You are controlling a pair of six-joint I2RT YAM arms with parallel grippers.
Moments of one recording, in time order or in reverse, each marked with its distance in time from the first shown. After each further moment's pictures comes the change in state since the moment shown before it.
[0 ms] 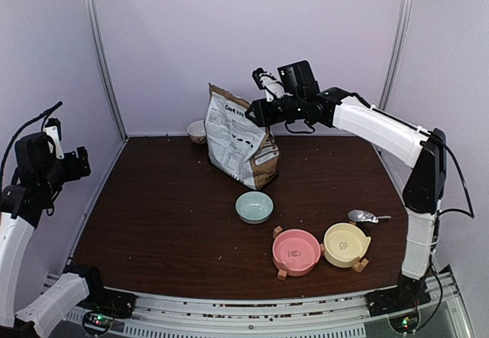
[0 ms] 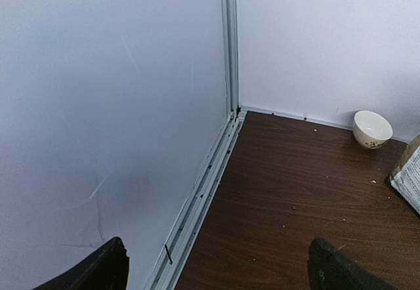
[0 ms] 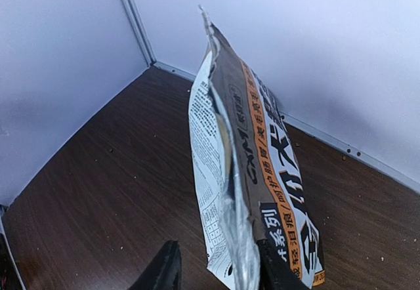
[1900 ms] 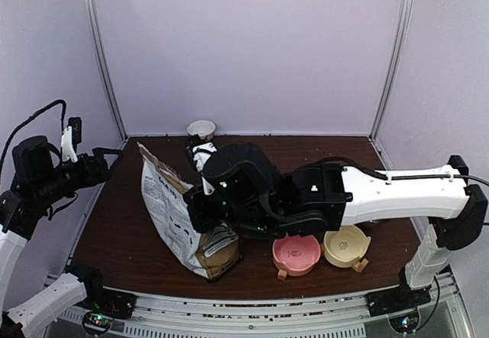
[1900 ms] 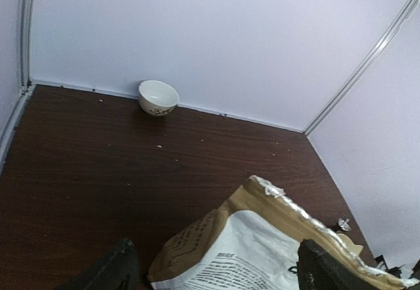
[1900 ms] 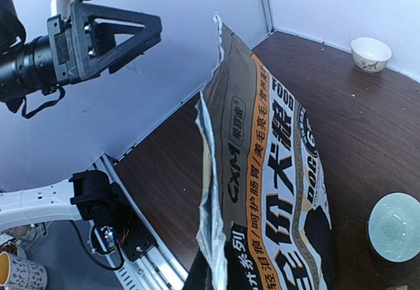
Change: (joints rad) left arm -0.242 -0.071 0.000 0.001 0.505 -0.360; right arm 0.734 -0.197 -0.264 0.060 0.504 0.381
